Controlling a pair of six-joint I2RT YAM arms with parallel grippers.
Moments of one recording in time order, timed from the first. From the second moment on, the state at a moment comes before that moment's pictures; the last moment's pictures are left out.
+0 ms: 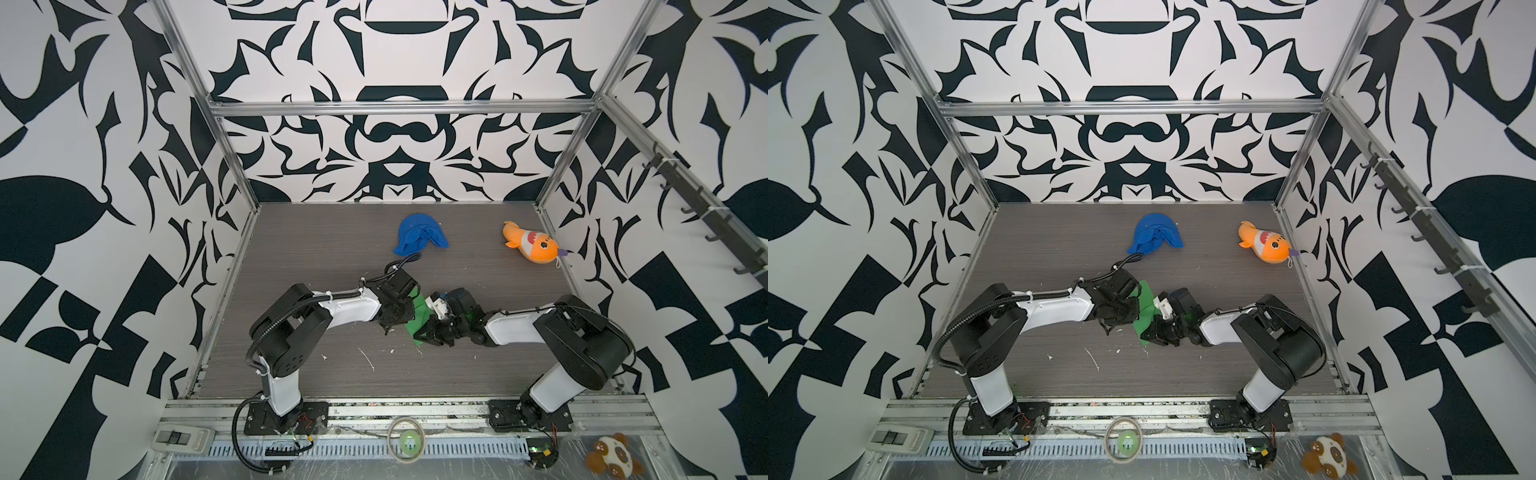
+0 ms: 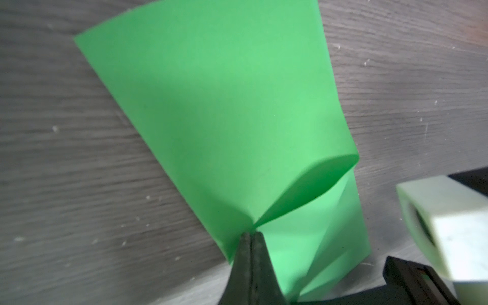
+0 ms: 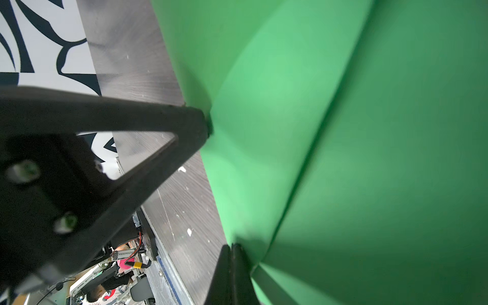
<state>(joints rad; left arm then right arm) -0.86 1.82 1.04 -0.32 0.08 -0.89 0.62 1.61 0.47 0.26 -0.64 0.88</state>
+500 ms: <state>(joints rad) -0.86 1.82 1.04 -0.32 0.08 -0.89 0.53 1.55 0.63 0.08 -0.62 0.75</state>
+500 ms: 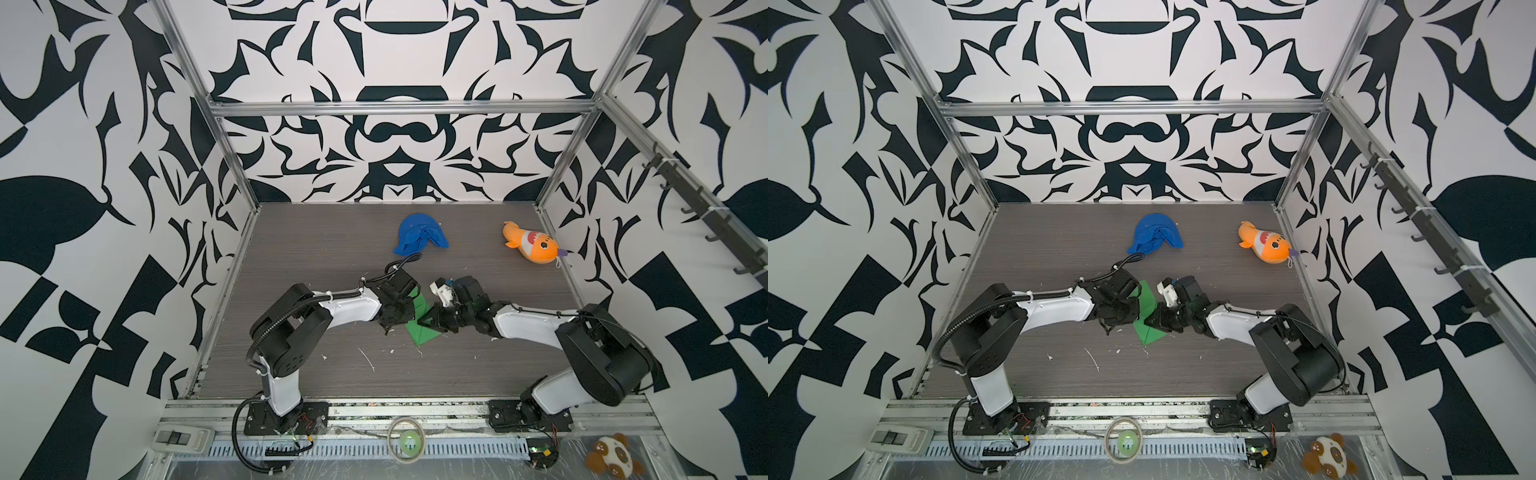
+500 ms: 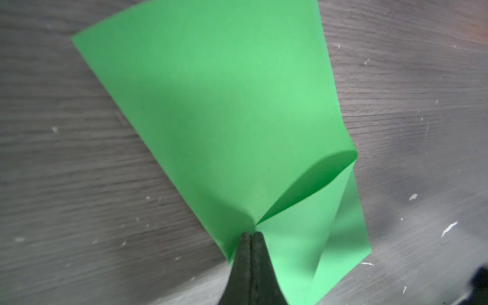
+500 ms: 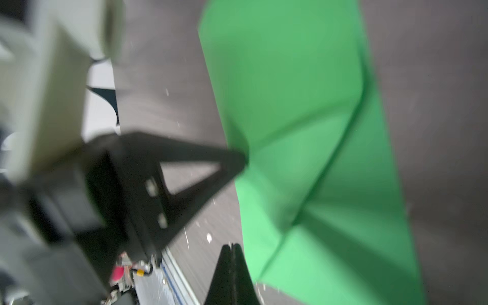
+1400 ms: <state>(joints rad) -0.88 1.73 1.07 -0.35 0.05 -0.87 0.44 1.61 0.53 0.22 -0.53 0.80</state>
